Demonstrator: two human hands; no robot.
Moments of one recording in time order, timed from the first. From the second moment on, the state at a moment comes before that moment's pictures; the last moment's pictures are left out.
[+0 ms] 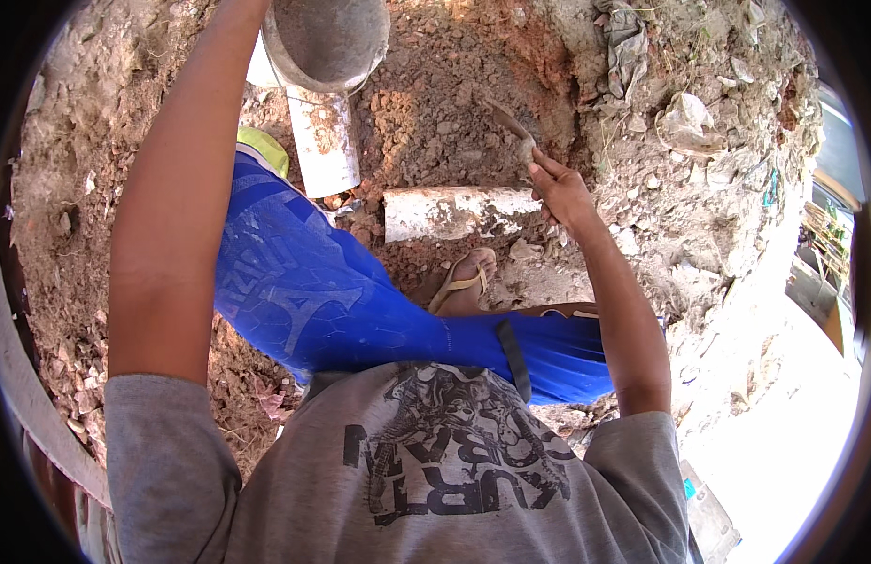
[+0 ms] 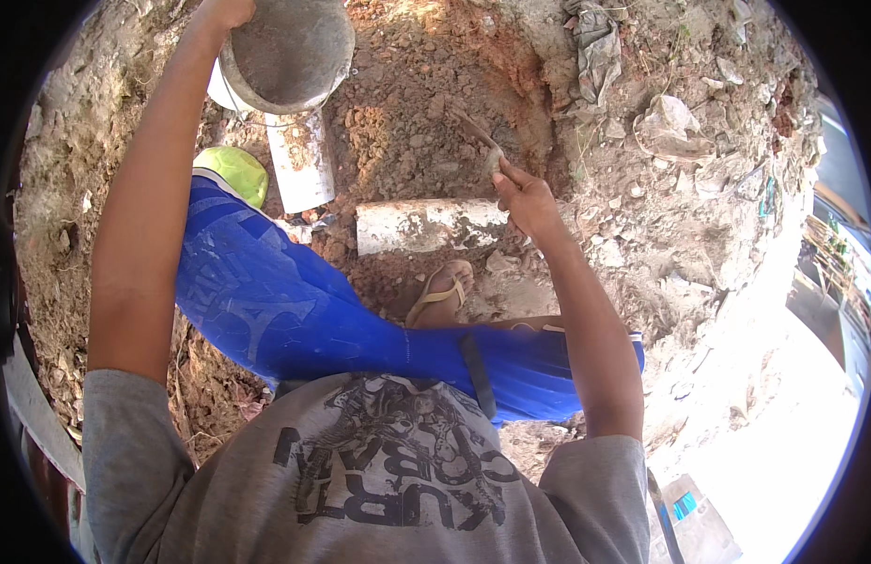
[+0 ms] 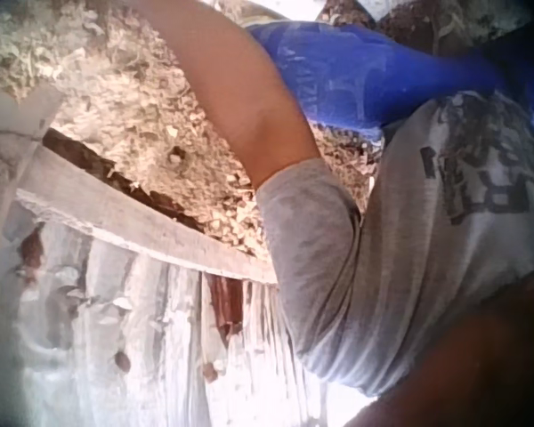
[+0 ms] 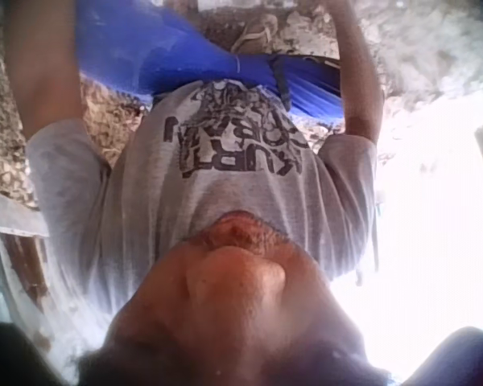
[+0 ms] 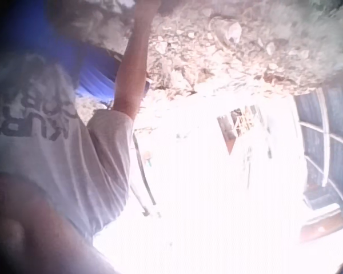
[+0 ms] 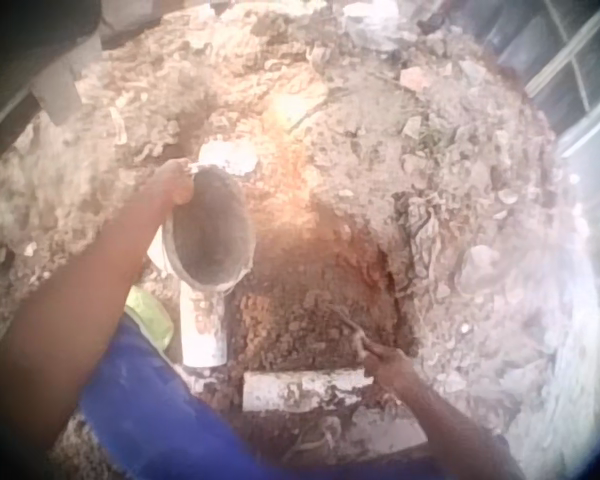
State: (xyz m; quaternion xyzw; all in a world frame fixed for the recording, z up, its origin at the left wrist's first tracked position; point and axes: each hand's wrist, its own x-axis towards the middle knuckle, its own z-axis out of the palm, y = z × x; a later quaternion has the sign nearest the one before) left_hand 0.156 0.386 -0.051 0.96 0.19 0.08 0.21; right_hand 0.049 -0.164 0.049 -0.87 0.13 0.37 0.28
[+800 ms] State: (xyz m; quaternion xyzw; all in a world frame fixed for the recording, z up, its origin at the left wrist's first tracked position) left_hand 0.144 0.369 0.004 0.88 0.28 0.00 0.38; right_hand 0.030 -0.111 -0.005 -0.98 0.02 0.19 0.05
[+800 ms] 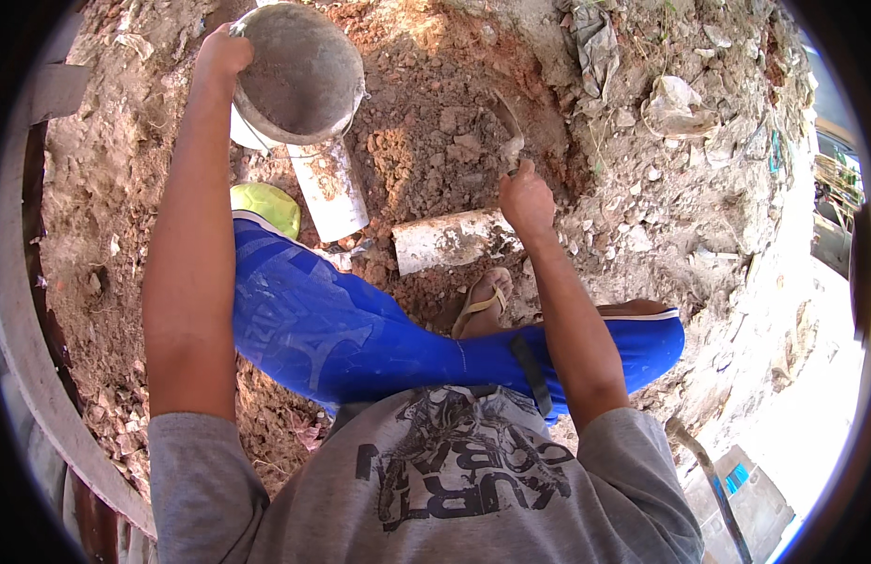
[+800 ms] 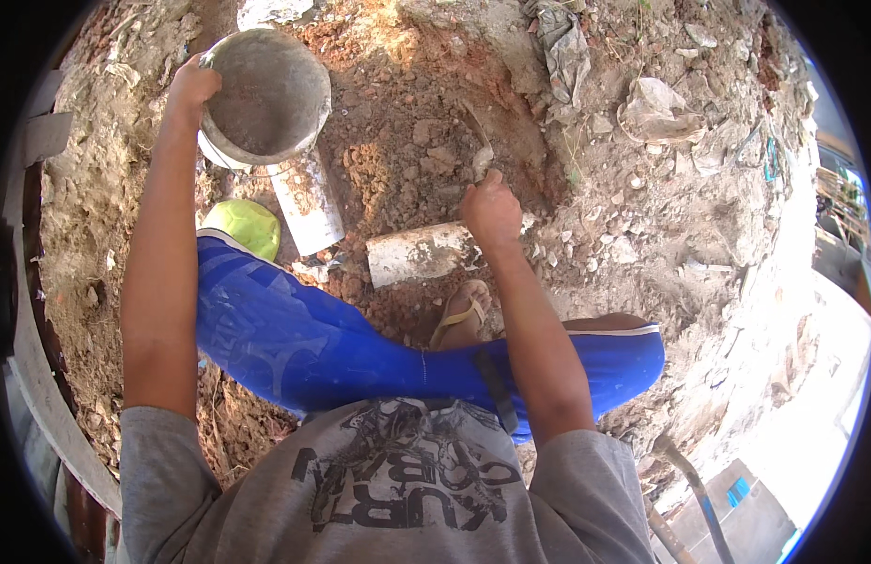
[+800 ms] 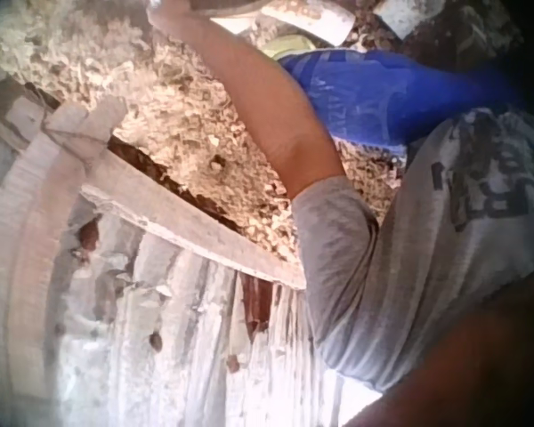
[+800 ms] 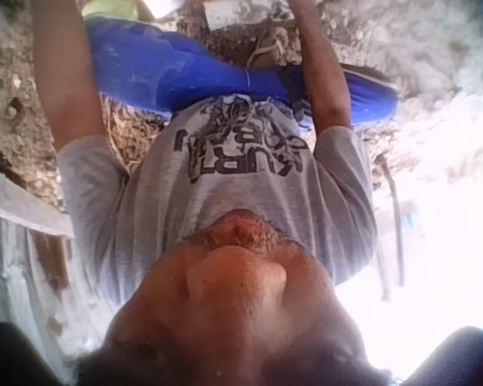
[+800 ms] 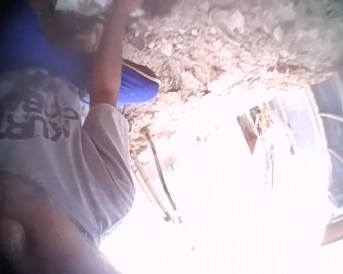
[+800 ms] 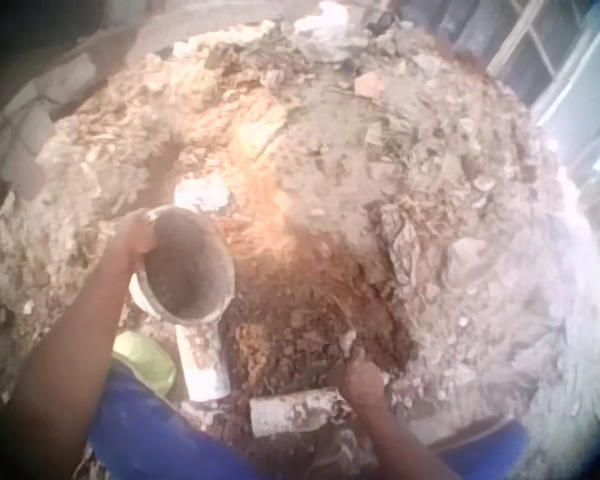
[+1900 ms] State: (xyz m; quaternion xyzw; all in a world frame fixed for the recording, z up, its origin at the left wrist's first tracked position) left_hand 0.161 0.370 -0.025 0.92 0.28 0.00 0.28; right_hand 0.022 -0.029 -0.032 -0.91 -0.22 0.36 0.00
